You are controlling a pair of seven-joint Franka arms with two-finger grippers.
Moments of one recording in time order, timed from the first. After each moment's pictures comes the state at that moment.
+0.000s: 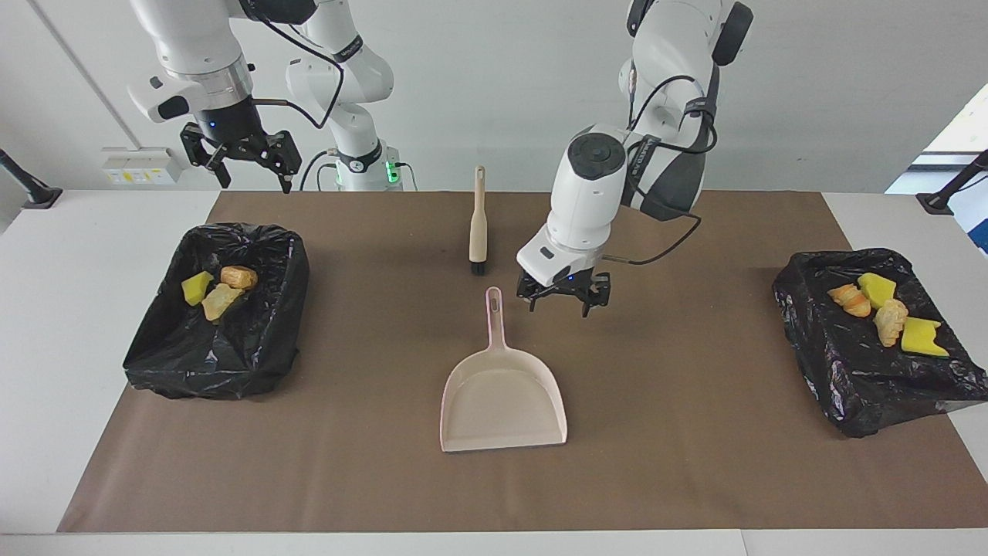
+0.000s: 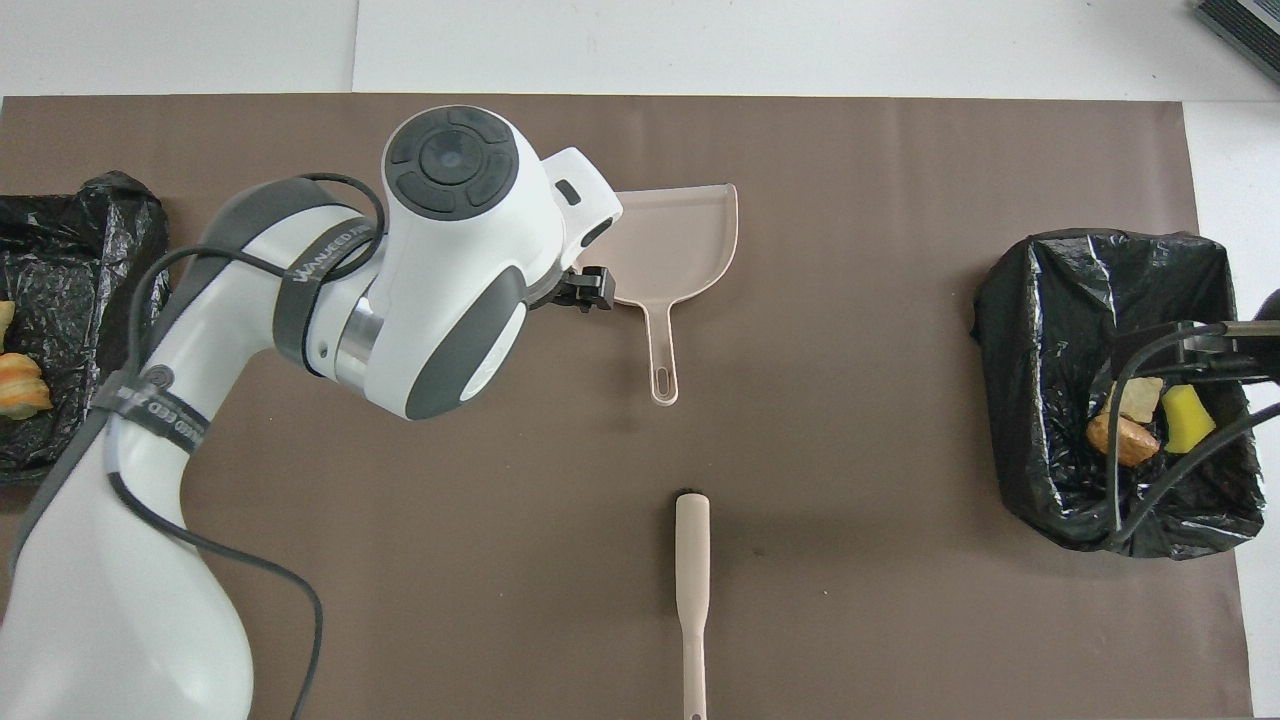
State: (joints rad) left arm -0.34 0.30 -0.13 -1.48 0.05 1.82 -0.22; right arm 0.02 -0.10 -0.01 -1.64 -0.07 1.54 0.09
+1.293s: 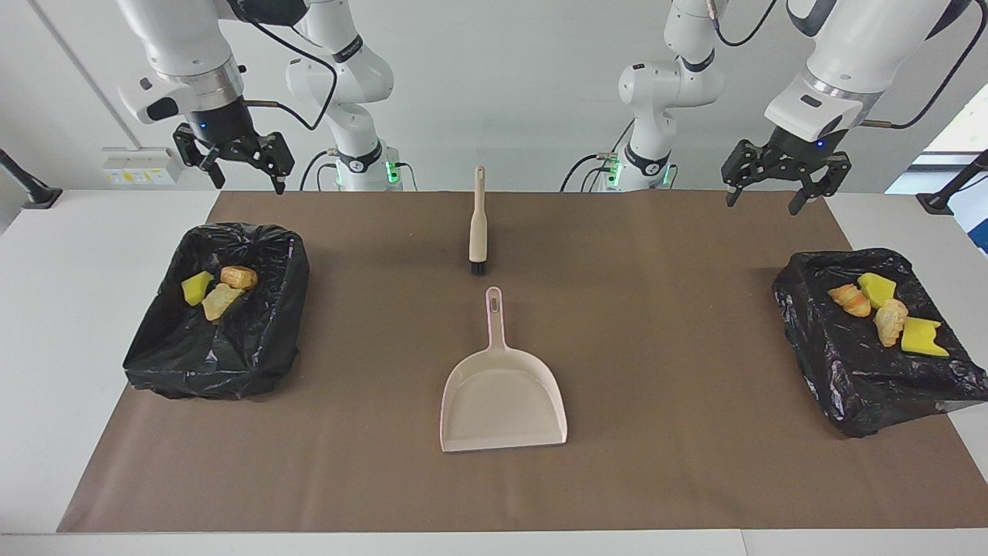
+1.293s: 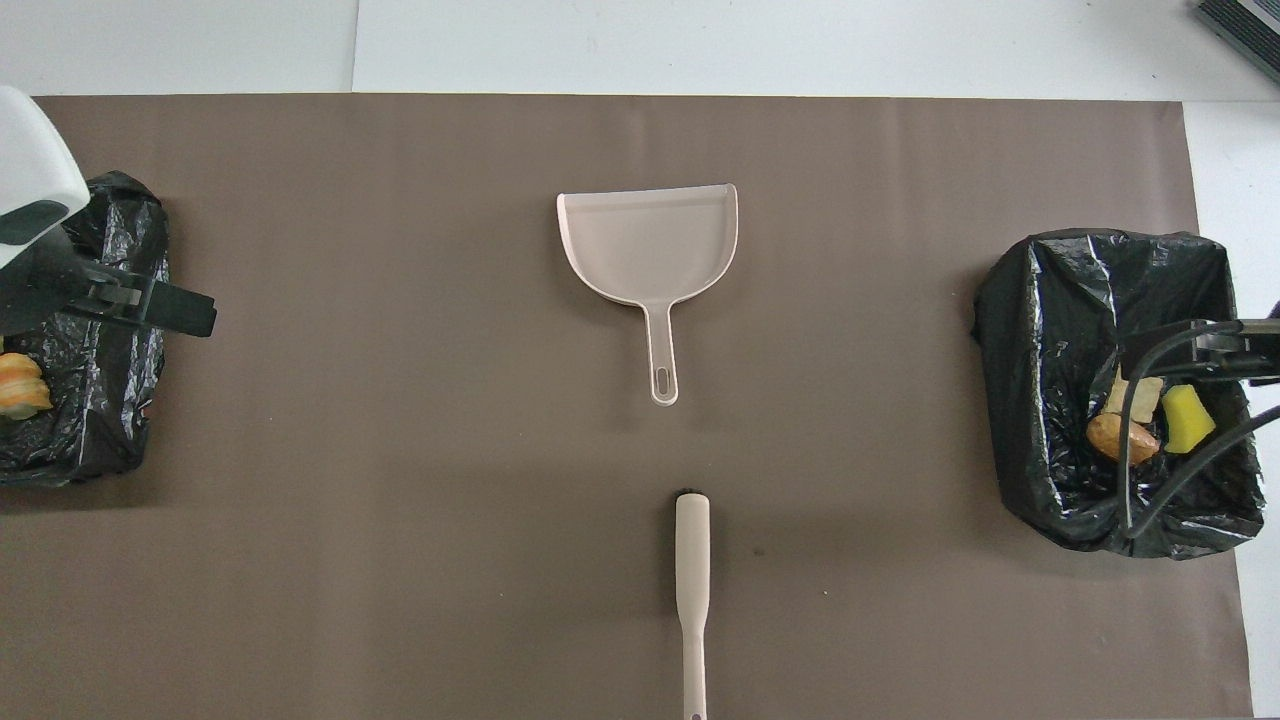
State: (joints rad) left arm -0.02 0.02 -0.12 -1.47 -0.01 1.53 0.10; right arm 0.02 -0.10 -0.01 -1.64 -0.07 1.54 0.09
